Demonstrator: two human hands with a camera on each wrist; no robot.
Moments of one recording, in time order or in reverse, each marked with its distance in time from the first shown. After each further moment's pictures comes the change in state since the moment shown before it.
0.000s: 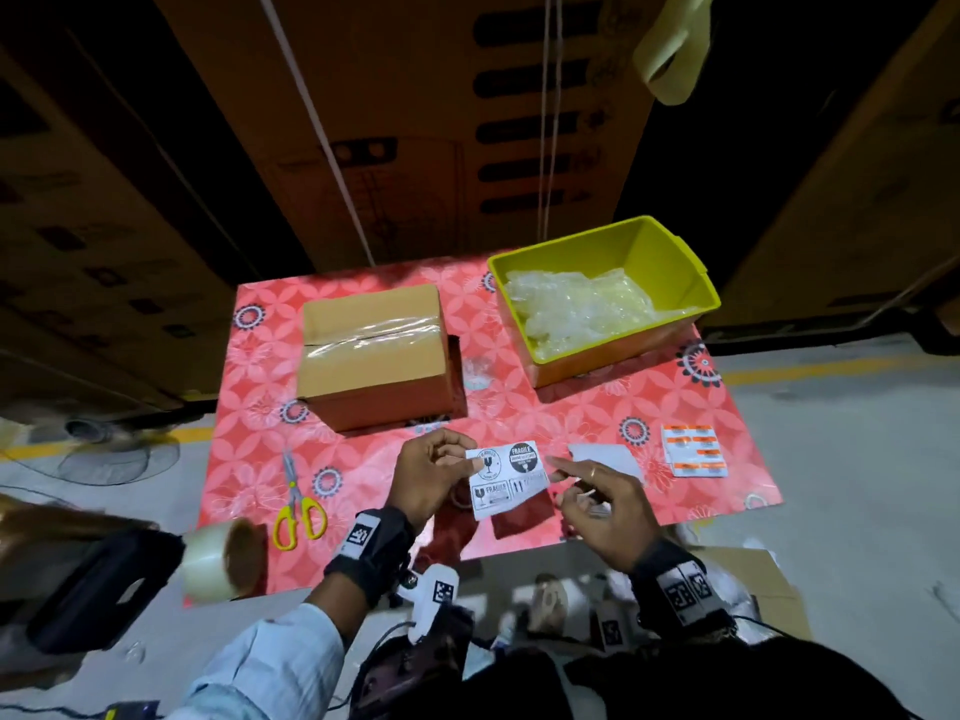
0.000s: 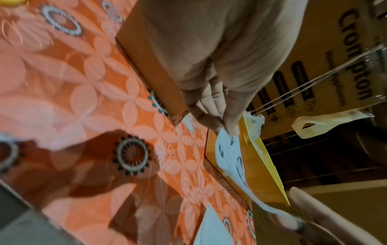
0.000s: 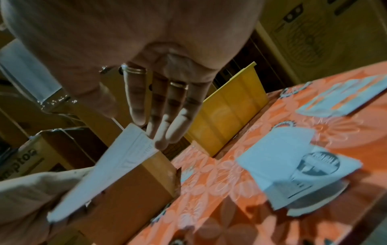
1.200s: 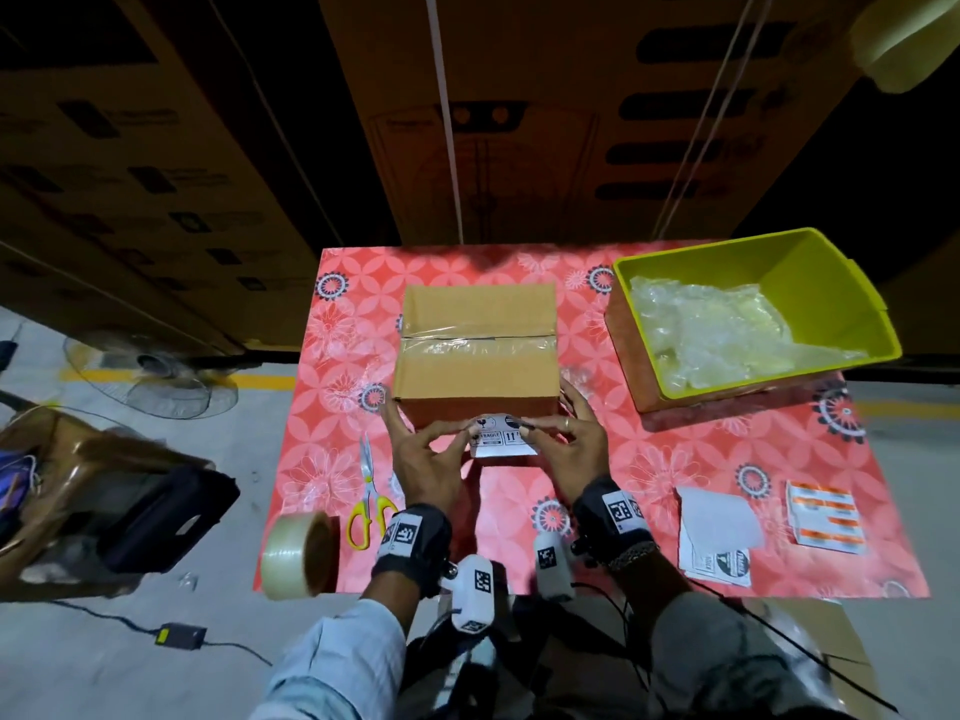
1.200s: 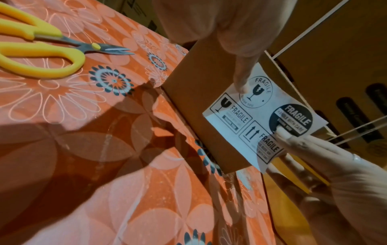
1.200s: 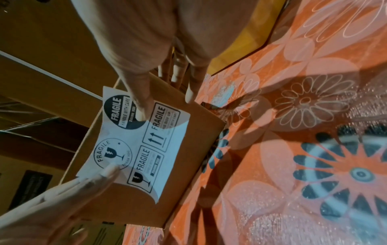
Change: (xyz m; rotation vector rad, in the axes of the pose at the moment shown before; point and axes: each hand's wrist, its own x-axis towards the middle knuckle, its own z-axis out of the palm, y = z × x) left_hand 0.061 -0.044 -0.110 0.232 0.655 0.234; right_hand 0.152 0.004 0.171 0.130 0.025 0.135
